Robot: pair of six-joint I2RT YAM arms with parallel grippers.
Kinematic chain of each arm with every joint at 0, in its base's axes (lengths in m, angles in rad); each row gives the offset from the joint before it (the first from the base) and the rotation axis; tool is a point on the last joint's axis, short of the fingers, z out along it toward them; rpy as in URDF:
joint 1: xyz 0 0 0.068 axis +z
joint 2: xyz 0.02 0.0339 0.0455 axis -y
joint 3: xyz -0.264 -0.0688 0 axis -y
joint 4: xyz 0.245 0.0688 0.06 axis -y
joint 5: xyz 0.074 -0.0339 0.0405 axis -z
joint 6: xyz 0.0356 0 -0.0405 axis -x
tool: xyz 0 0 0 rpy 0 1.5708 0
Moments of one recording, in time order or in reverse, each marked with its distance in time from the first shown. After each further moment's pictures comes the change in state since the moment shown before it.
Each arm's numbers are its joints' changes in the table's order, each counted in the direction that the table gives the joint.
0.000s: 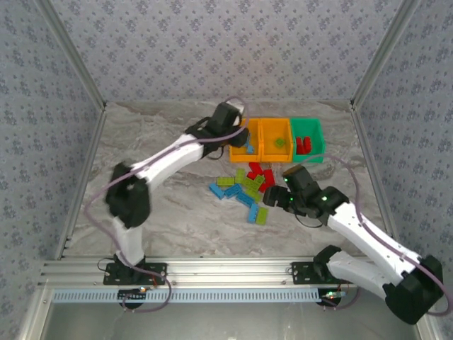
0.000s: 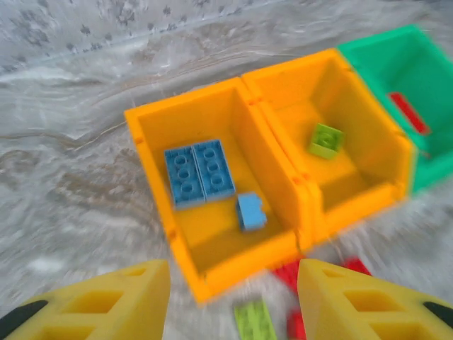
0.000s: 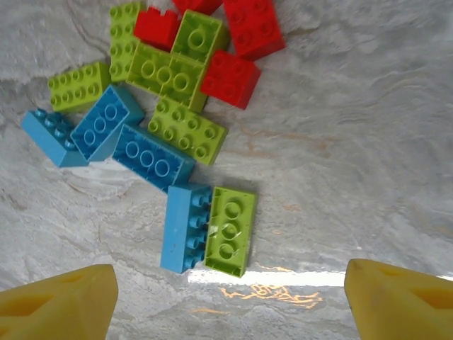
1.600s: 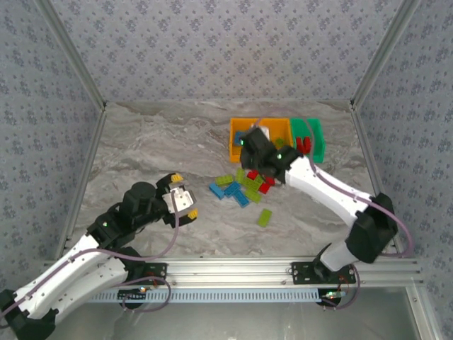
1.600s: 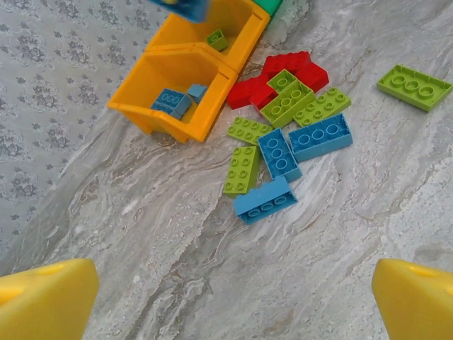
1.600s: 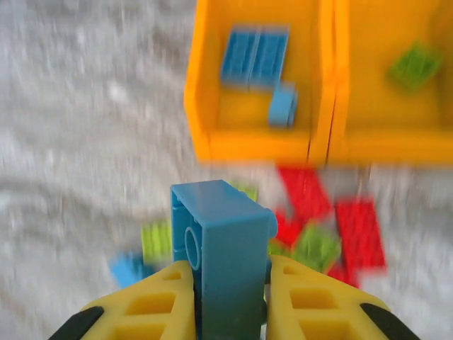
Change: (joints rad) left arm -0.015 1.117 -0.914 -0.064 0.174 -0.787; right arm -0.003 -0.615 0.649 0.173 0.310 0.272
